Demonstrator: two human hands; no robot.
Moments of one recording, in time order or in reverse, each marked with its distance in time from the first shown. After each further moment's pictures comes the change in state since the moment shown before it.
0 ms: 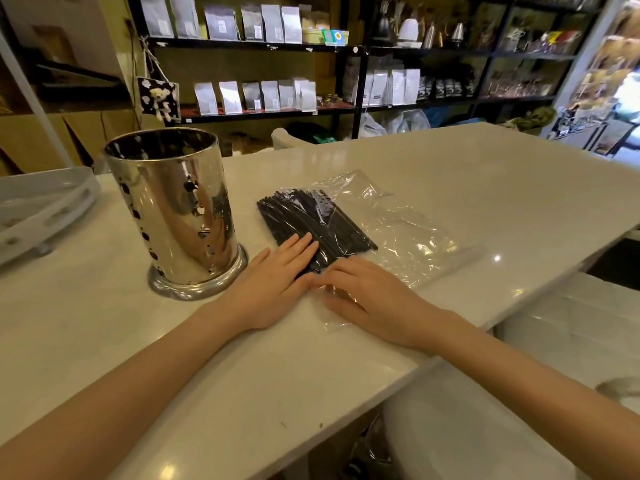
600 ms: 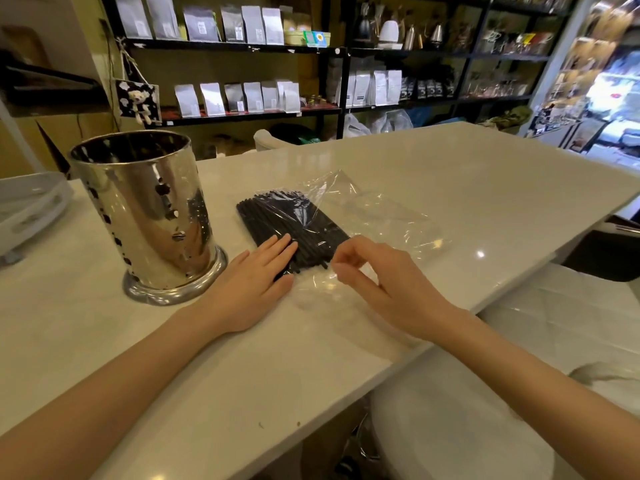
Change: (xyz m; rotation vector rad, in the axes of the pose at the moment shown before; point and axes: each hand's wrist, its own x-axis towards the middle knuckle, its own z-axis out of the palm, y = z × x) left_hand 0.002 -0.005 0.004 0.009 0.053 0.030; right_hand -0.025 -0.008 -0.037 0.343 0.277 0.193
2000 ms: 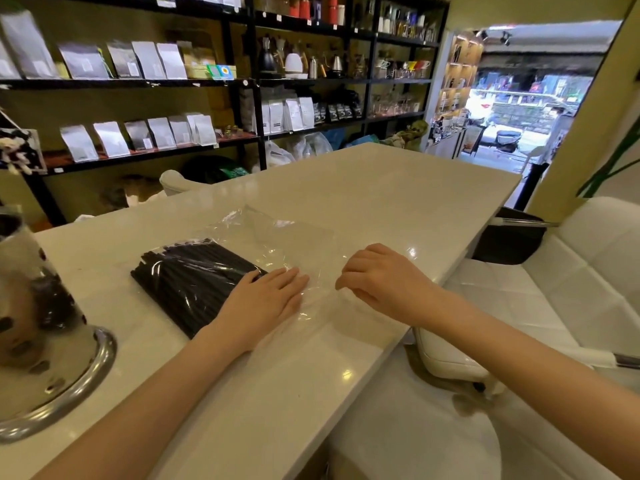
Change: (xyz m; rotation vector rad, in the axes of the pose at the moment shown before) left_hand 0.111 0.070 0.024 0.273 0.024 0.280; right_hand -0.010 0.094 -0.080 -0.791 -0.104 -0.148
